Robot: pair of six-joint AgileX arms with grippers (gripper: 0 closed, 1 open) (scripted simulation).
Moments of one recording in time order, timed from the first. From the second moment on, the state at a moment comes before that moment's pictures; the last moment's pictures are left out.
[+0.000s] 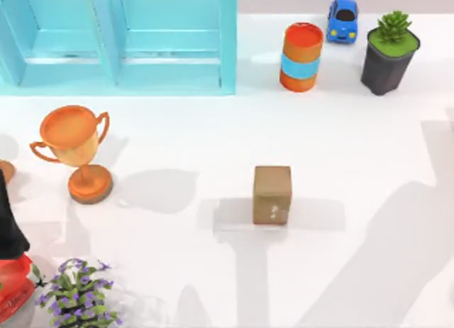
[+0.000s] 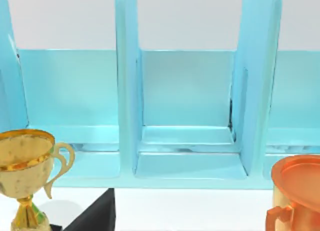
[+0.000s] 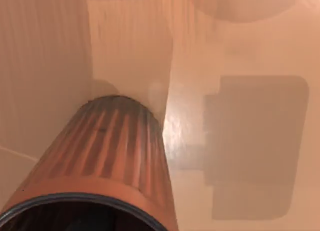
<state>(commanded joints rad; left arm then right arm) 0.00 0.00 0.00 0.00 0.00 0.00 -0.45 2.06 1.55 -1.06 0.00 -0.40</state>
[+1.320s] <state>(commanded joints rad) 0.00 0.00 0.00 0.00 0.00 0.00 -0.45 2.07 1.53 -1.04 0.00 -0.40</state>
